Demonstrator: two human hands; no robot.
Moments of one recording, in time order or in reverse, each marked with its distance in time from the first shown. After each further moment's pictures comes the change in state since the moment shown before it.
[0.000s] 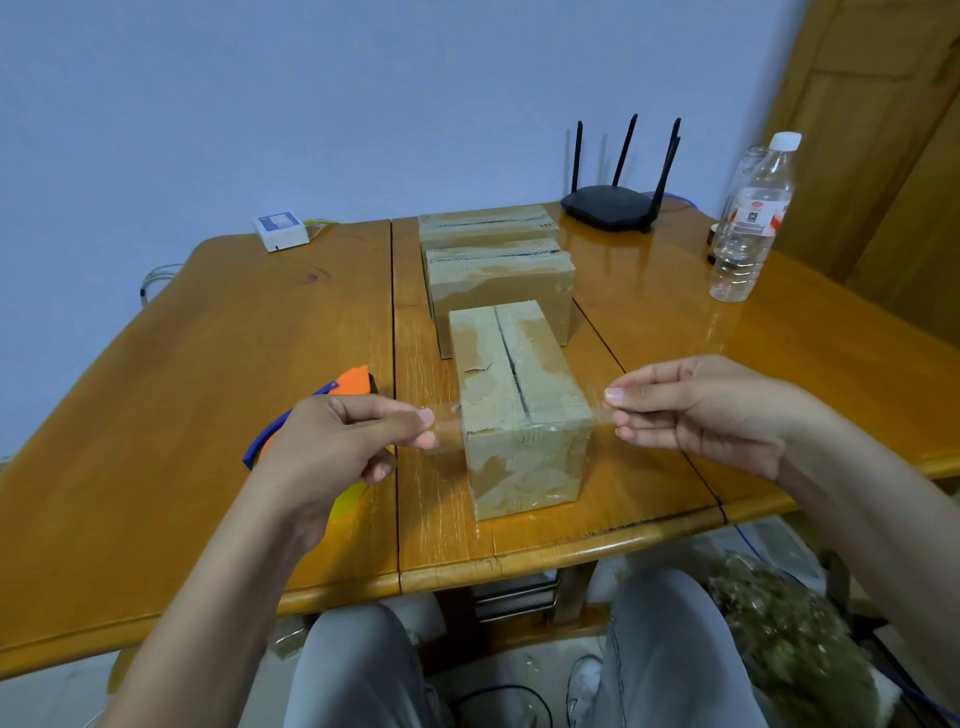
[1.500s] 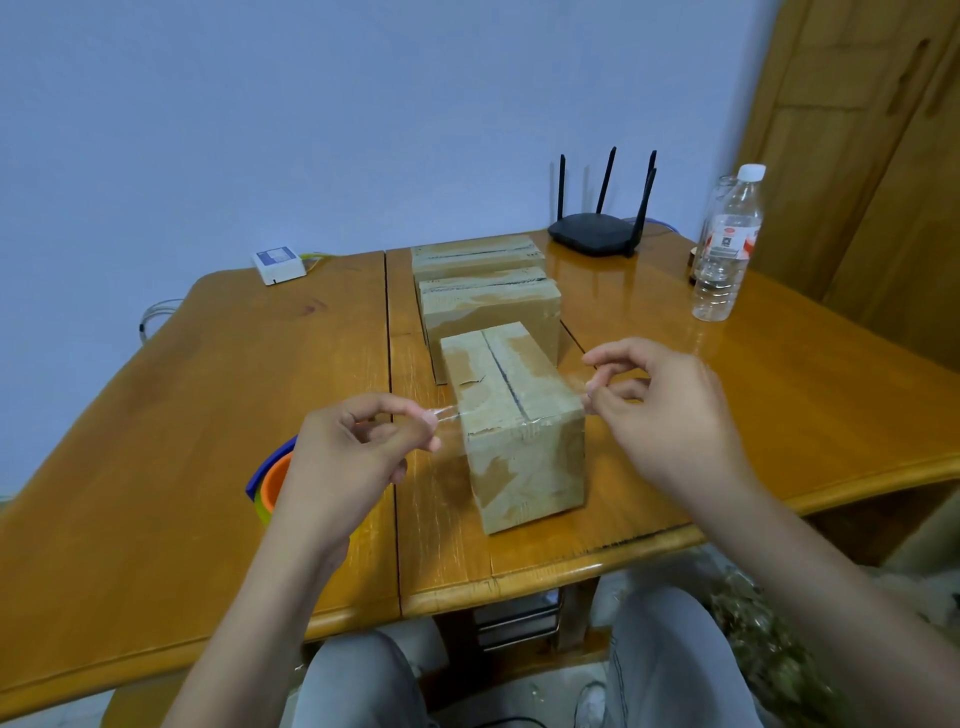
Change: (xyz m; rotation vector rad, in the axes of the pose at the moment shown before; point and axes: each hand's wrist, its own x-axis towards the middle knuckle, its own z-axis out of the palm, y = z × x) left_hand -0.004 0.004 0.014 0.019 0.112 0.258; right_hand -0.008 0.017 0.042 -0.666 0.597 -0.684
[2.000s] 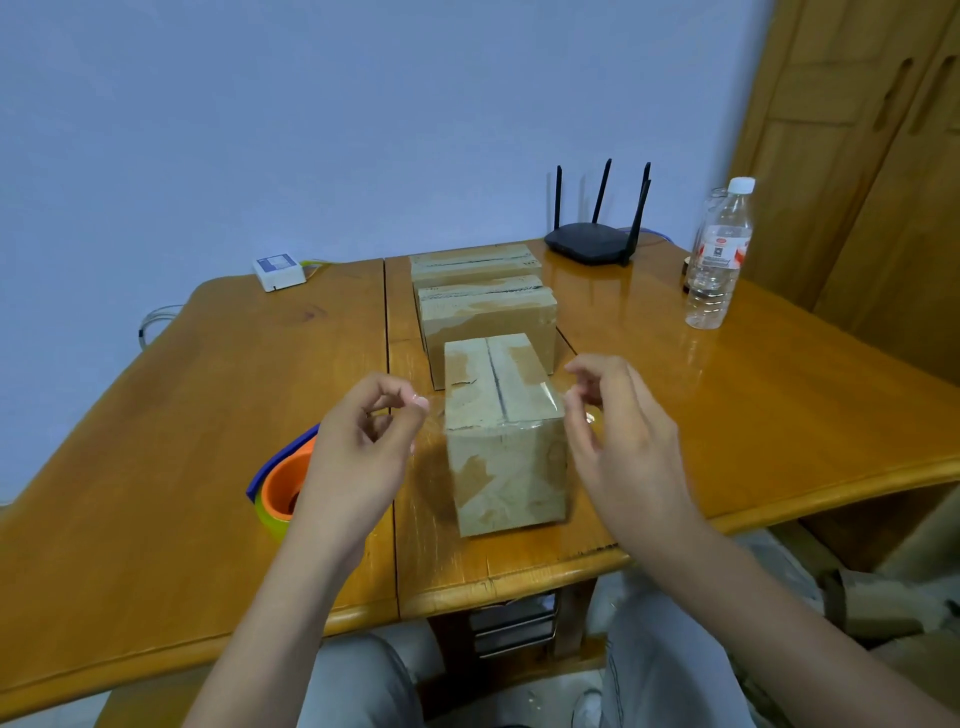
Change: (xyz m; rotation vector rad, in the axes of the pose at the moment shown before) left_hand -0.005 0.009 0.011 0.006 0.063 0.065; right_hand -0.026 0.006 0.025 -0.139 0.195 -0.486
